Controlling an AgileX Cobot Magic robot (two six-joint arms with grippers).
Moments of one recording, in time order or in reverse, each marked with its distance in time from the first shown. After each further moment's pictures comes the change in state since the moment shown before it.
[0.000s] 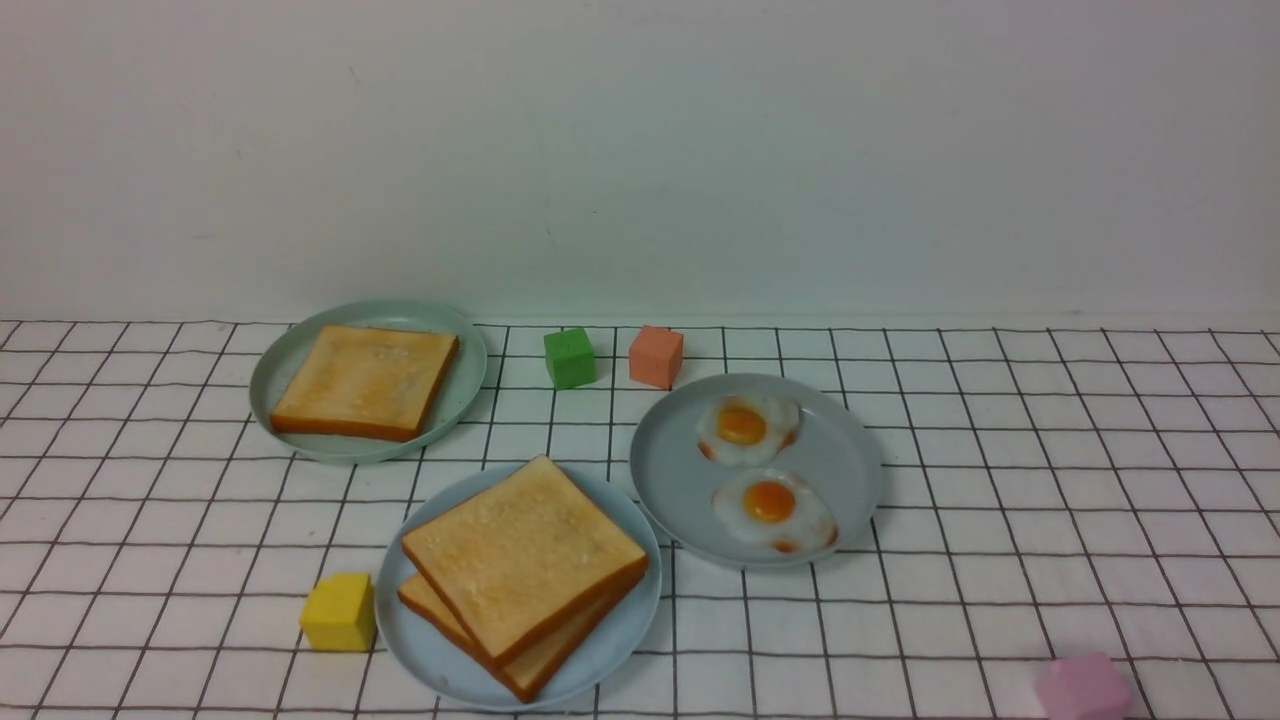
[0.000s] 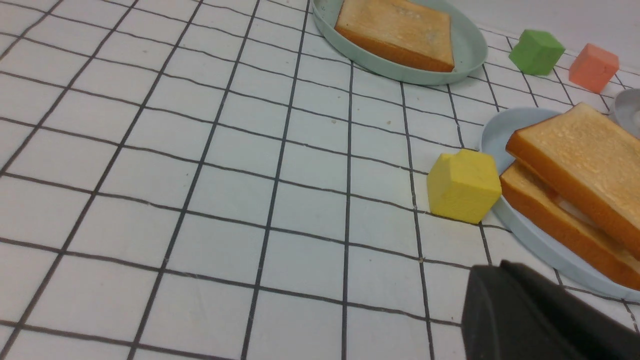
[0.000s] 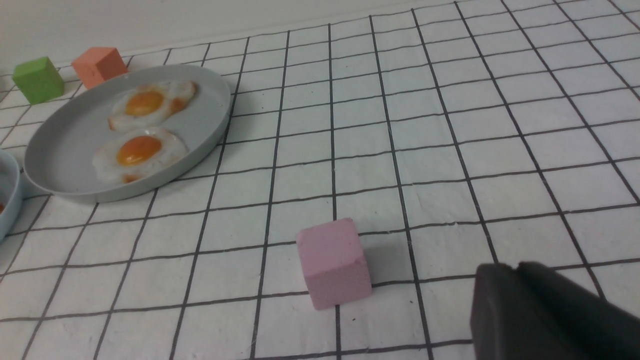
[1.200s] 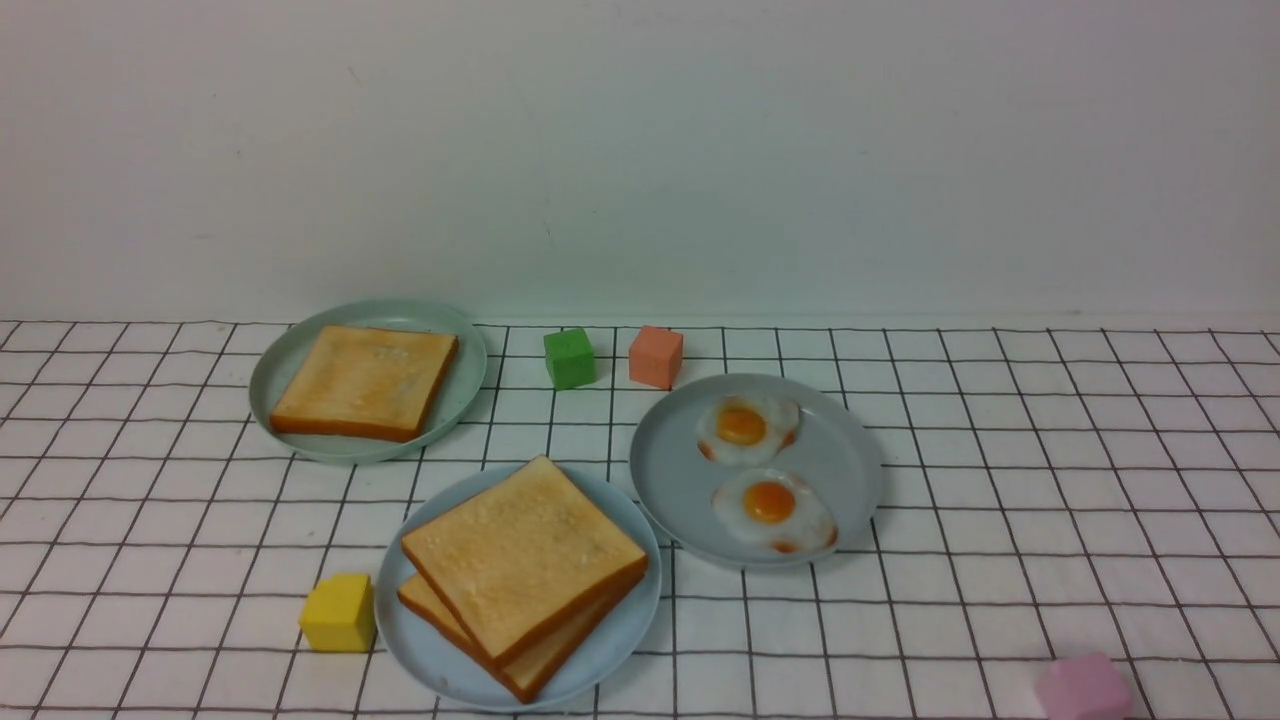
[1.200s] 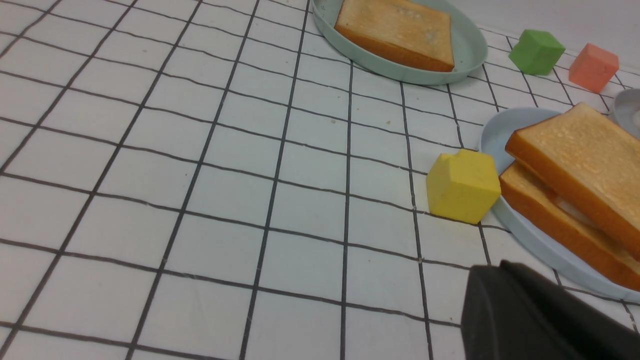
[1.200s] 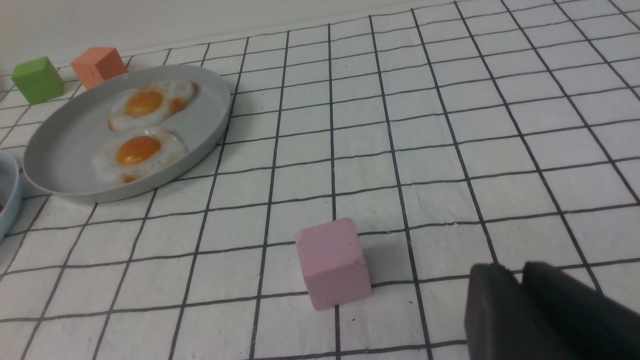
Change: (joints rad) right arm 0.000 0.000 0.000 0.000 0.000 0.000; left arm 0.000 0.000 0.000 -0.001 0.000 0.000
